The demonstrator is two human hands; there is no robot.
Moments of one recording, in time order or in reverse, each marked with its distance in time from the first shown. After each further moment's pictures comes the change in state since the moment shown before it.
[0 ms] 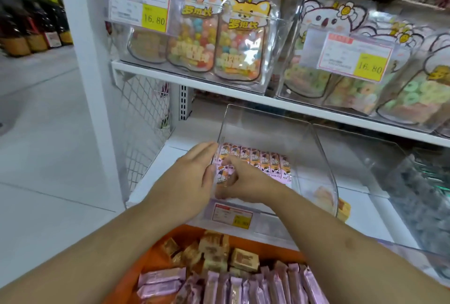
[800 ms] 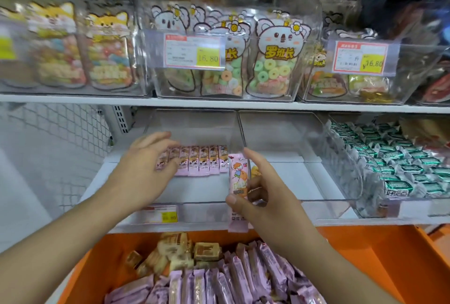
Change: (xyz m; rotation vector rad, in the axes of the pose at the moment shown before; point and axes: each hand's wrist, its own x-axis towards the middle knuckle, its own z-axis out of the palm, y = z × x) left_hand 0.038 0.077 0.022 0.159 -0.029 0.108; right_hand -0.219 0.061 -0.045 0.493 0.536 -0.070
